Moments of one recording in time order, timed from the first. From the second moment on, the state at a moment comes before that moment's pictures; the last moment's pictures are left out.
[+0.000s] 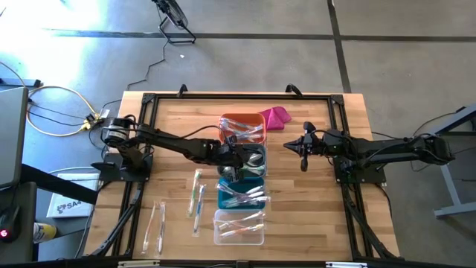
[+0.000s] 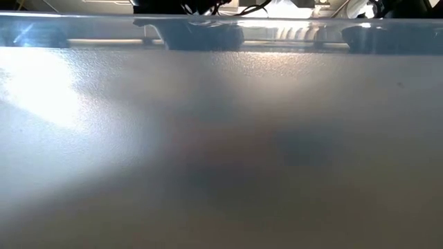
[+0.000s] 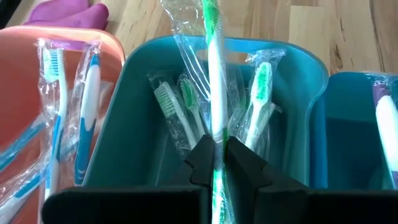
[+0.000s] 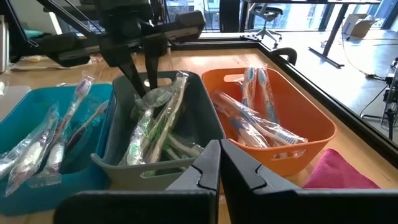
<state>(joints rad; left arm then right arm) -0.07 1.75 1.21 -0.23 -0.27 -0.11 -0.14 0.73 0.21 0.27 0.05 0.00</state>
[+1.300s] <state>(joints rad) -0.07 1.75 1.21 -0.23 -0.27 -0.10 -0.14 0.73 0.21 0.27 0.05 0.00</state>
